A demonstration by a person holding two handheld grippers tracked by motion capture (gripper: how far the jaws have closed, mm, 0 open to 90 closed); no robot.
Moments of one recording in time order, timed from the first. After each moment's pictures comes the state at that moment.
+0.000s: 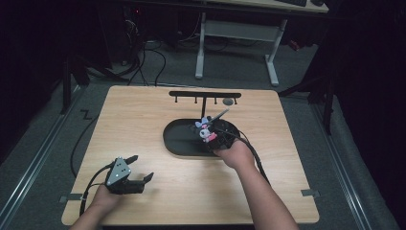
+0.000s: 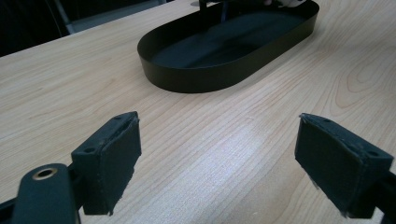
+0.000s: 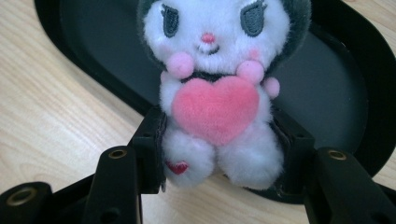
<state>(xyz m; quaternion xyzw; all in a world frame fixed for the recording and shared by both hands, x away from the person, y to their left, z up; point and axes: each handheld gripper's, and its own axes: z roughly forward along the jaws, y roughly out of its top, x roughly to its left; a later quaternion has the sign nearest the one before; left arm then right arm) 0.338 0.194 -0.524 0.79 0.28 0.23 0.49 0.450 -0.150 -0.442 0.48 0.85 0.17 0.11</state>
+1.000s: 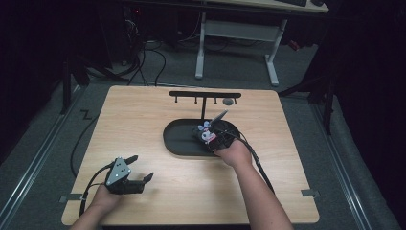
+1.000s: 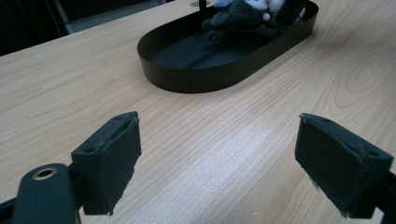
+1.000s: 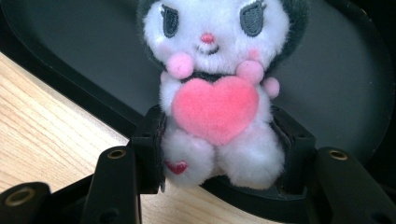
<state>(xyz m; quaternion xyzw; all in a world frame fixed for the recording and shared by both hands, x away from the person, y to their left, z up) 0.339 0.195 -0.524 0.79 0.28 0.23 0.49 0.467 -0.154 -0.470 0.50 0.85 0.14 0.09</state>
